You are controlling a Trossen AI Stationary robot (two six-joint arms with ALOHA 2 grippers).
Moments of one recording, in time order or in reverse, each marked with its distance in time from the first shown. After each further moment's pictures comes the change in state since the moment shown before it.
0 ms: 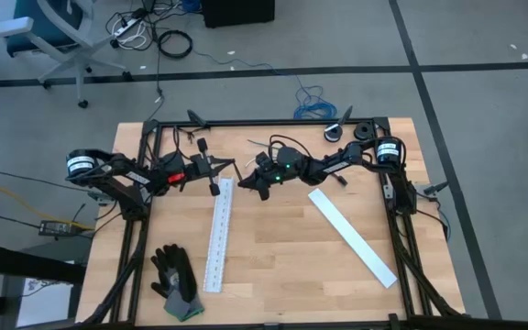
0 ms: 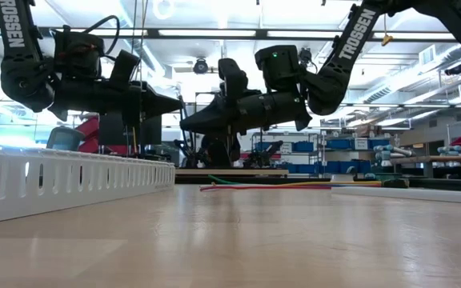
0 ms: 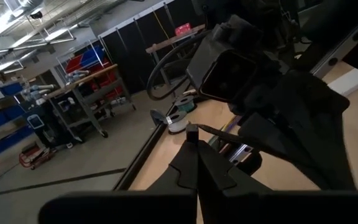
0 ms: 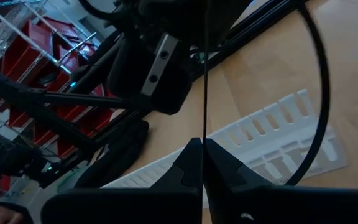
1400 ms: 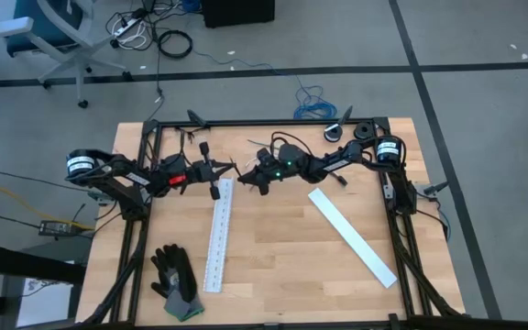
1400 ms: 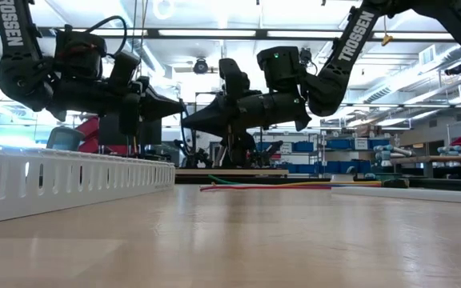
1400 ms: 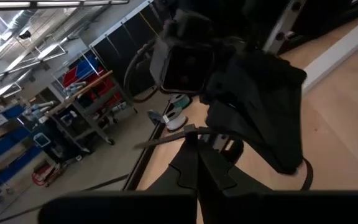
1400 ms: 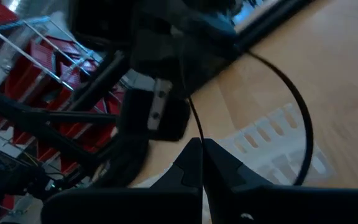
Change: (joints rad) left arm -0.045 -0.001 0.000 -0.038 -0.011 0.158; right arm -0.024 0.001 0.000 0.057 0.020 0.056
